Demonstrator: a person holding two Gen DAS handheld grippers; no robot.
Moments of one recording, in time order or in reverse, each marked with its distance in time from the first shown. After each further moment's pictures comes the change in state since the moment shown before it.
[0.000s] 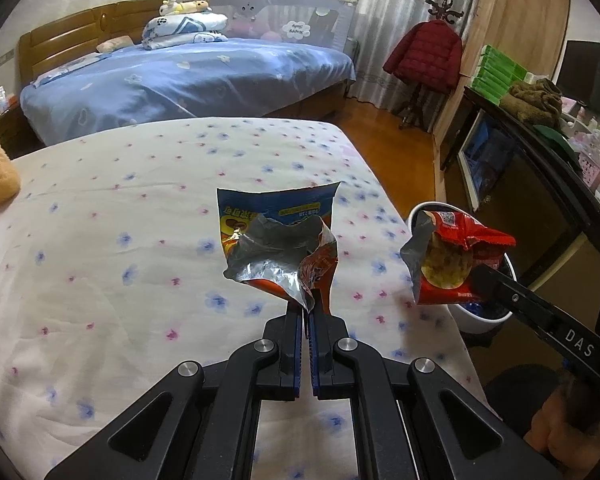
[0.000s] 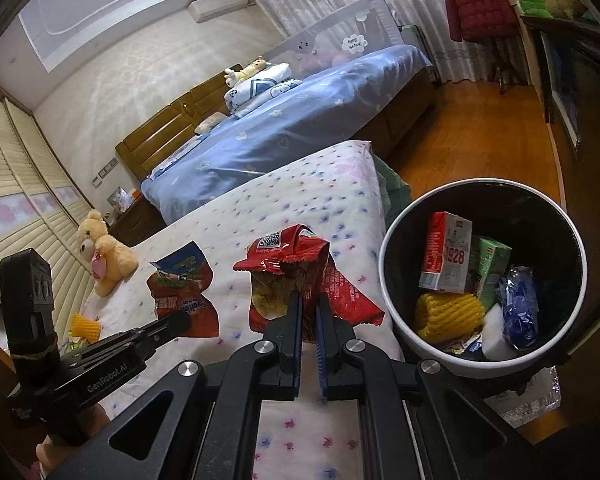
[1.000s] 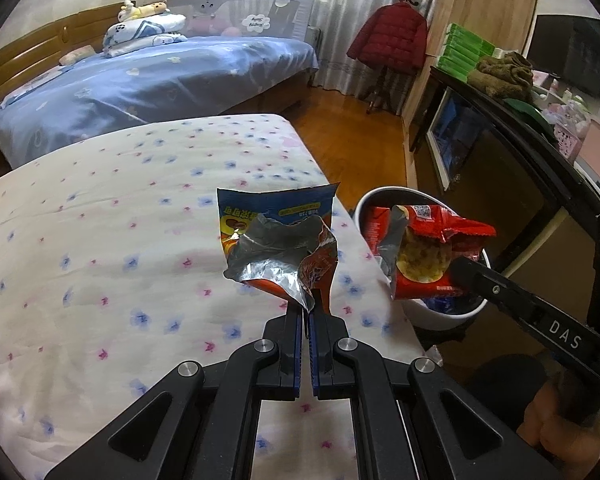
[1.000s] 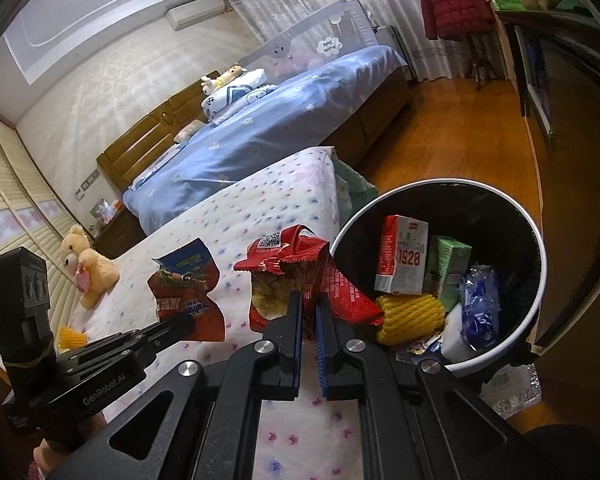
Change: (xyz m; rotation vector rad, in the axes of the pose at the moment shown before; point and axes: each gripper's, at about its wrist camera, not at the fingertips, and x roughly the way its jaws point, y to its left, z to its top) left arm 0.030 -0.035 0.014 0.088 0.030 -0.074; right arm -0.016 -0.032 0.006 0.044 -0.012 -0.060
